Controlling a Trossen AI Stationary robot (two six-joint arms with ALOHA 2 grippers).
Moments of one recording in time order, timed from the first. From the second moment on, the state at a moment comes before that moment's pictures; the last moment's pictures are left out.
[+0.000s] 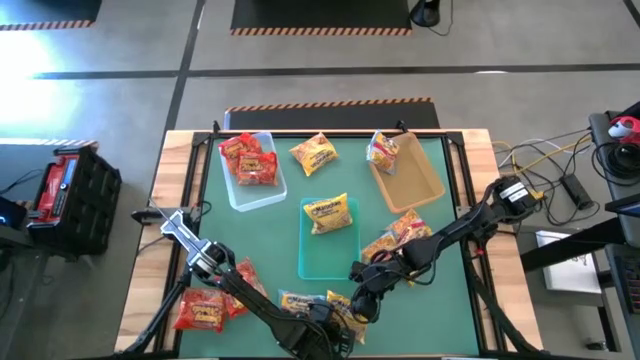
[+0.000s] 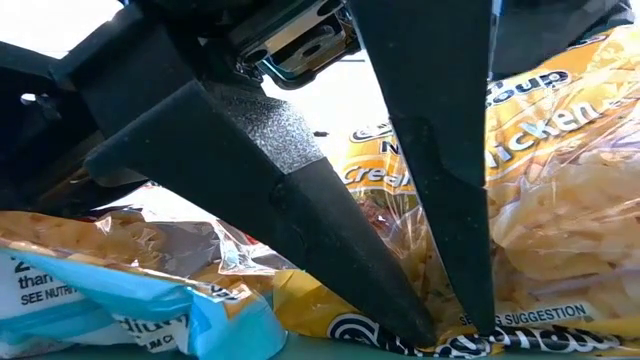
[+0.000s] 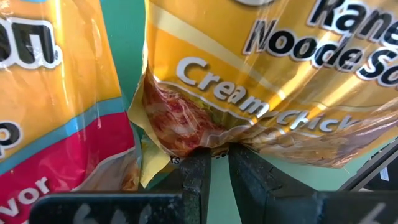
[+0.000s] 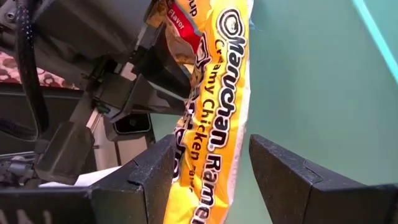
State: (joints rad) left arm -0.66 2.50 2.05 -0.80 -0.40 -1.92; right arm 0.46 1.73 0.94 0.07 -0.19 1.02
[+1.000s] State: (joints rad) left arm -0.66 2.51 2.26 -1.04 -0.42 -1.78; right arm 0.47 1.75 0.94 0.08 -0.23 0.99
